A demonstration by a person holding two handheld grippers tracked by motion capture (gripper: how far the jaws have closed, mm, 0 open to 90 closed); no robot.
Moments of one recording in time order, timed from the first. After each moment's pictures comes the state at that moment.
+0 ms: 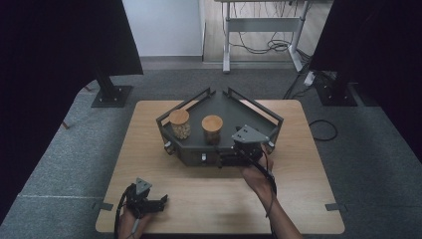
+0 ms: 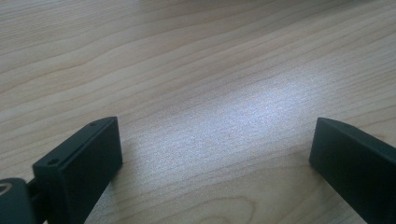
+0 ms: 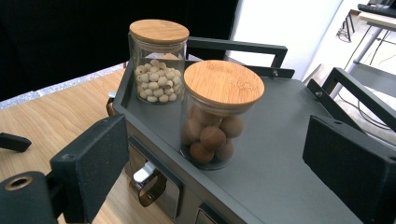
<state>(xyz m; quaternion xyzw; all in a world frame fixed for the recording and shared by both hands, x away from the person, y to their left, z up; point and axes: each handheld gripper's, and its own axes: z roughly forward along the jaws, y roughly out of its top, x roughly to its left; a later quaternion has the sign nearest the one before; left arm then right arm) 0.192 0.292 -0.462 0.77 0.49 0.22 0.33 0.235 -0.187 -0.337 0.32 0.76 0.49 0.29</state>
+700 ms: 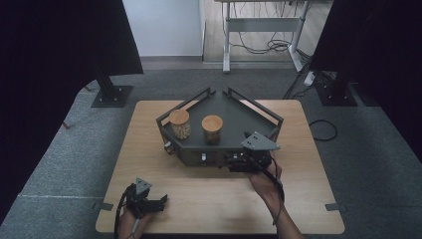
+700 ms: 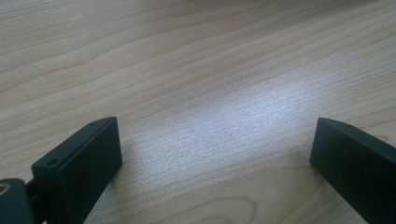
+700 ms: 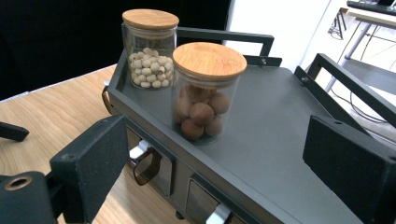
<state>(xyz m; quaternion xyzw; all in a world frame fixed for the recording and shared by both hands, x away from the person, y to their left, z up) 0.191 0.291 -0.462 0.77 0.50 0.22 0.33 0.218 -0.206 -0.346 0.33 0.75 0.49 0.29</state>
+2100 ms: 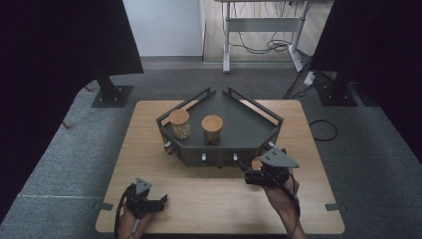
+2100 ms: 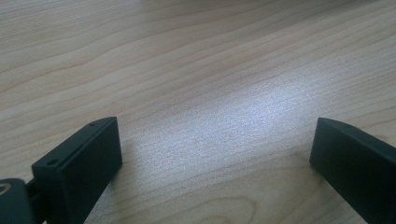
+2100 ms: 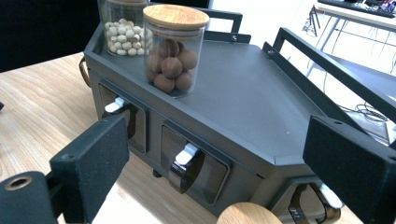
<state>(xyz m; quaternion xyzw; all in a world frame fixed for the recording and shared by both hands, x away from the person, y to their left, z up) 0.191 0.291 -0.462 0.77 0.50 0.22 0.33 0.181 -0.238 -0.371 0.35 0.74 0.48 0.33</state>
